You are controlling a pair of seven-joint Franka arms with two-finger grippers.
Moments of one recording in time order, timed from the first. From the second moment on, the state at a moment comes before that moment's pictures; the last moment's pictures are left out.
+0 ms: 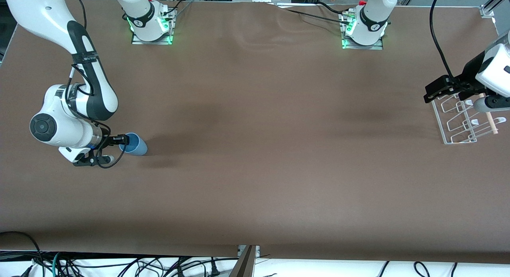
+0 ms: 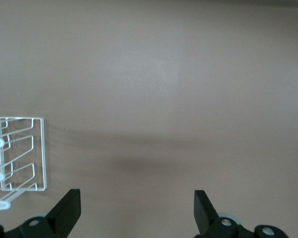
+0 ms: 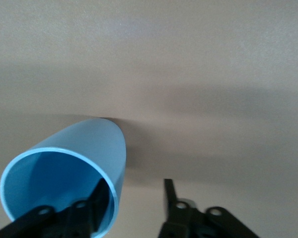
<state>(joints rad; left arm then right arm) -0.12 0.08 0.08 -1.51 -0.02 1.59 -0.16 0.03 0.50 -0.04 -1.82 0.01 2.16 -0.11</state>
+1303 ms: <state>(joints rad) -0.14 0.09 0.02 -1.51 -0.02 1.54 -0.15 0.16 0.53 0.04 -1.50 0.59 1.97 0.21</state>
